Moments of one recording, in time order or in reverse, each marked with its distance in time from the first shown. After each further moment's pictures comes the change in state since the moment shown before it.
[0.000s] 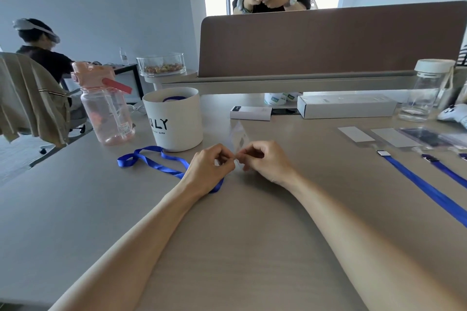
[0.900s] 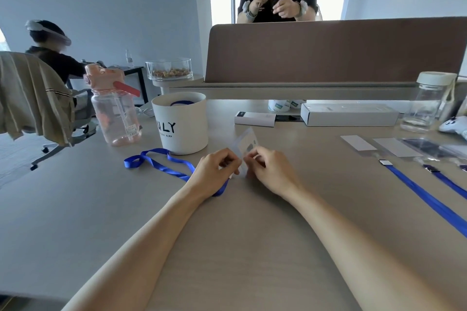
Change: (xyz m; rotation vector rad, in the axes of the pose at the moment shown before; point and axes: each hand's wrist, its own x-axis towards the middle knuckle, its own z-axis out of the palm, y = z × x) left_hand -0.002 0.002 -0.001 -0.082 -0.028 0.016; right_hand -0.011 -0.004 0.003 -0.293 0.054 -0.104
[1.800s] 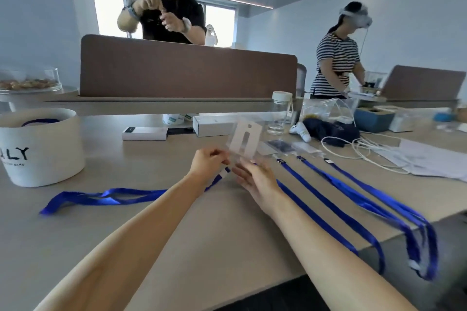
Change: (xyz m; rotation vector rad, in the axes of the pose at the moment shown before) left_hand 0.049 0.147 0.159 -0.536 -0.178 -0.117; right_hand -0.100 0.062 -0.151 0.921 0.515 0.613
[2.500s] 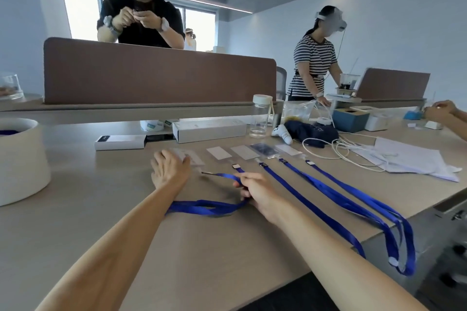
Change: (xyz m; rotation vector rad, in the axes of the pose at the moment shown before) left_hand 0.050 -0.039 -0.014 0.644 0.260 -0.103; right_hand -0.008 -0.015 -0.028 -0.408 0.040 0.041
